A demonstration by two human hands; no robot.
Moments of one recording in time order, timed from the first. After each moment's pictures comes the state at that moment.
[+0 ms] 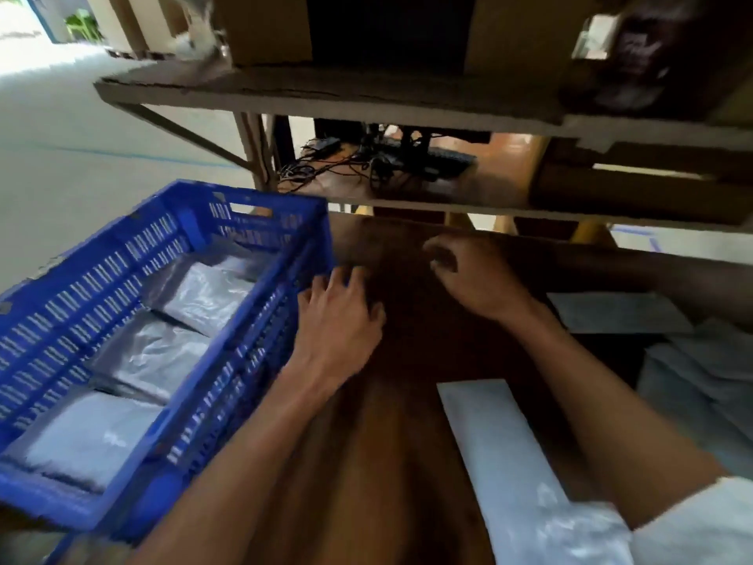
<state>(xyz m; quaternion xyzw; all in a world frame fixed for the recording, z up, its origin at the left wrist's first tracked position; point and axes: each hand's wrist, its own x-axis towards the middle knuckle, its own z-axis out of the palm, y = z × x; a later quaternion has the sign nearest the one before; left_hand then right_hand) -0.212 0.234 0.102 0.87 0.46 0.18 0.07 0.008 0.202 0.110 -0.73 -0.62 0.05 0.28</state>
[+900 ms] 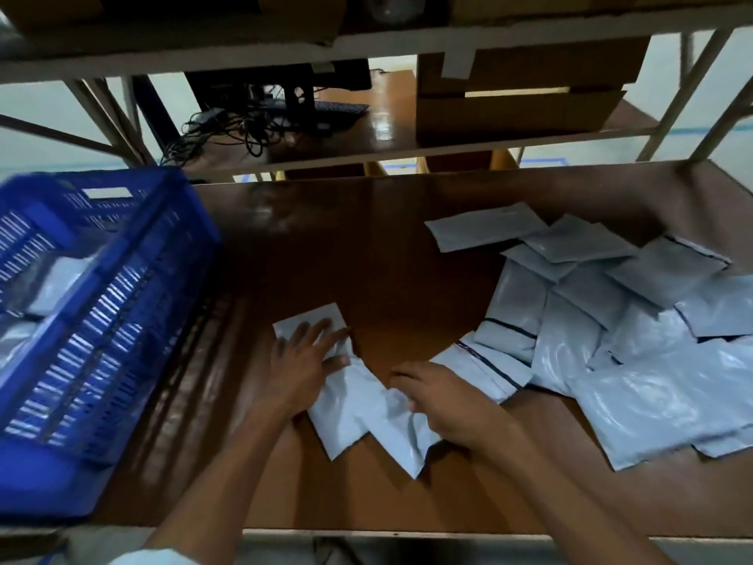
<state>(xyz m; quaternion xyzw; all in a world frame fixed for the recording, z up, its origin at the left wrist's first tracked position) -0.163 0.155 -0.069 0.93 0.34 -0.06 0.09 0.016 -0.055 -0.051 -0.70 -0.69 0.13 0.12</state>
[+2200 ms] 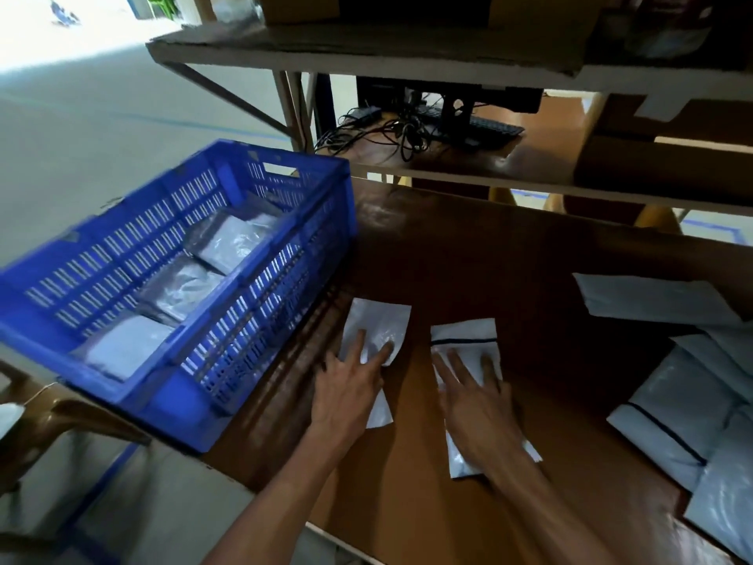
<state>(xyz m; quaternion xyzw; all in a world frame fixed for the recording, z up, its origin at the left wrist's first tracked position) -0.233 0.152 -0.050 0.85 0.53 0.03 0.01 -0.045 0.062 -0.073 -0.79 -0.61 0.05 0.02</state>
